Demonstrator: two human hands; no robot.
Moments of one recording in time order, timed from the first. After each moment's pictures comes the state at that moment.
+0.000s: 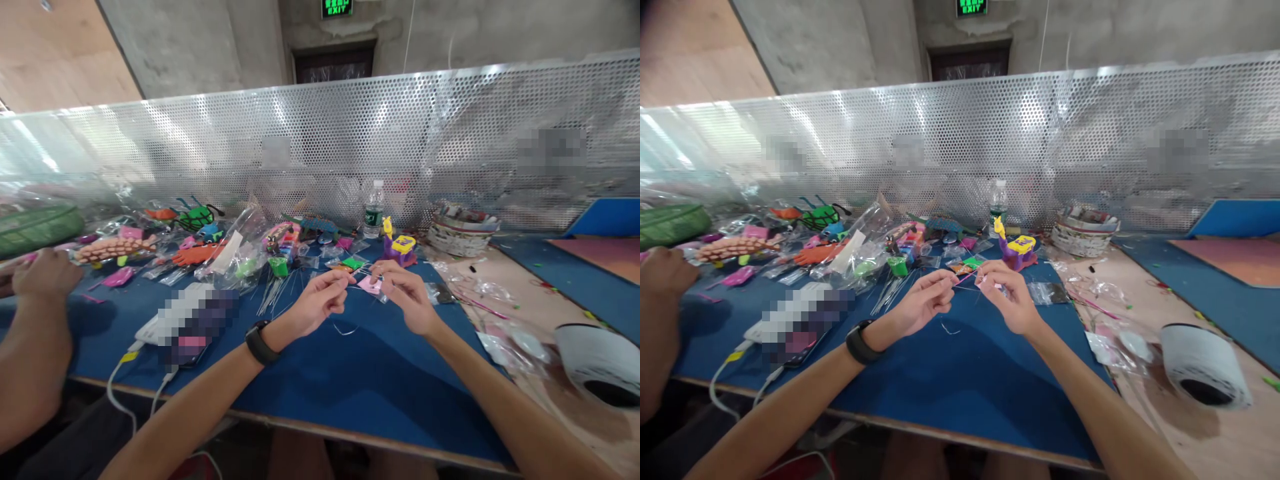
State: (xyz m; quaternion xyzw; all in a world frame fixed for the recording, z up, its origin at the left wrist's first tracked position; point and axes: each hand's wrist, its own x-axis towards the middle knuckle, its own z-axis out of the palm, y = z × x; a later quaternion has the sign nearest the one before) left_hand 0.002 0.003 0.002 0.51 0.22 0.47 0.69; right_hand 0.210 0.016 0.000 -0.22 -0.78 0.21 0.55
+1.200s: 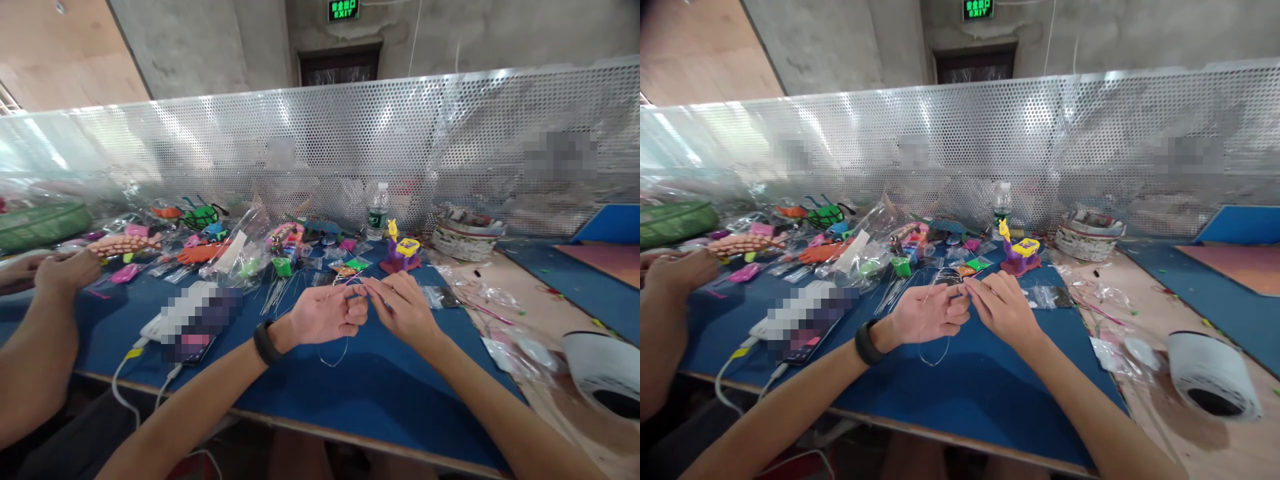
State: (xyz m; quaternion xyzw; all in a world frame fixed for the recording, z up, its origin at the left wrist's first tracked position) left_hand -0.004 -0.008 0.013 0.36 0.10 0.29 0.88; right_hand 0.198 0.002 -0.001 -0.23 -0.82 -0.23 0.48
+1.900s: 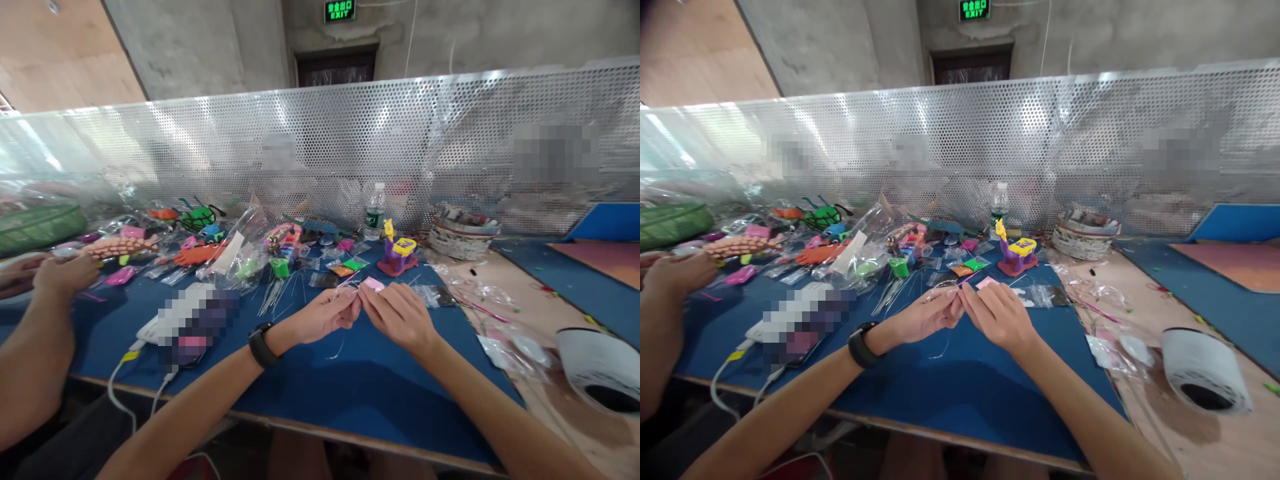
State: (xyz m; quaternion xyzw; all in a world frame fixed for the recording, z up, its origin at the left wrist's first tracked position) left_hand 0.006 -0.006 -0.002 0.56 0.19 0.38 0.71; right_hand 0.198 -0.006 -0.009 -0.24 -0.80 -0.34 0.44
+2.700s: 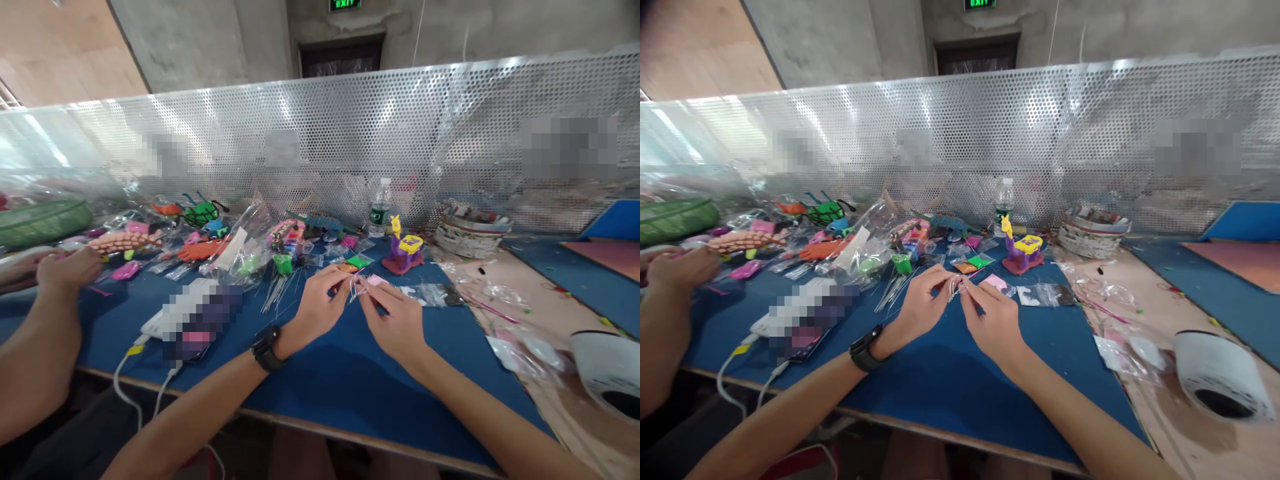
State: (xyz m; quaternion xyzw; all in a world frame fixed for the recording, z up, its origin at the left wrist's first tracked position) left_hand 0.006 -0.009 0.011 0.72 0.37 0.54 0.25; right_hand 0.162 -0.022 -0.008 -0.37 -0.75 -0.06 0.55
